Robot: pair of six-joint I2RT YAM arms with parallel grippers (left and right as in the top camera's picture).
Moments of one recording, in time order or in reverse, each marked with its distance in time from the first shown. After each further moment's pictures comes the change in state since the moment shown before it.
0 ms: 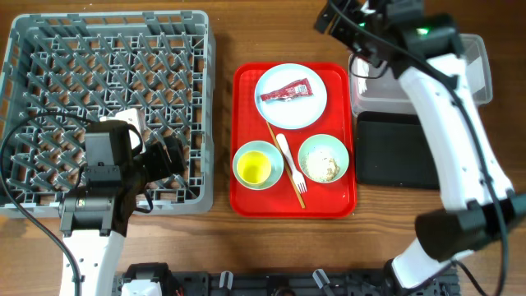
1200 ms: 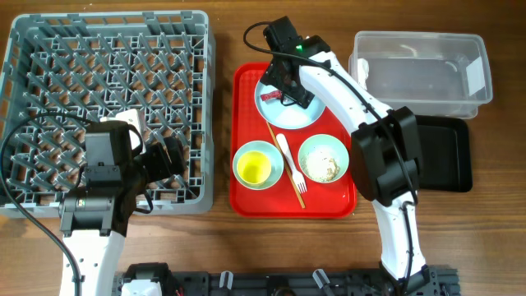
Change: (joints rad) left arm 0.000 0.000 0.000 -0.008 0.000 0.000; right arm 0.190 0.472 -0.020 0.063 0.103 0.269
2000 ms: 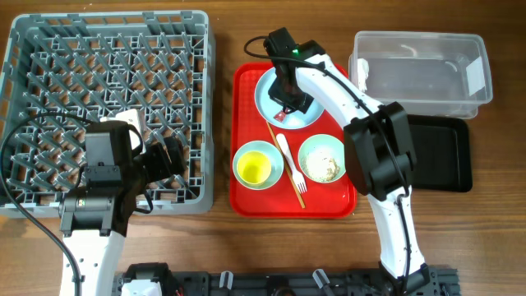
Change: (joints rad) left arm 0.000 0.000 0.000 0.000 0.000 0.000; right arm -0.007 0.059 -0.002 -0.091 -0.018 -0.026
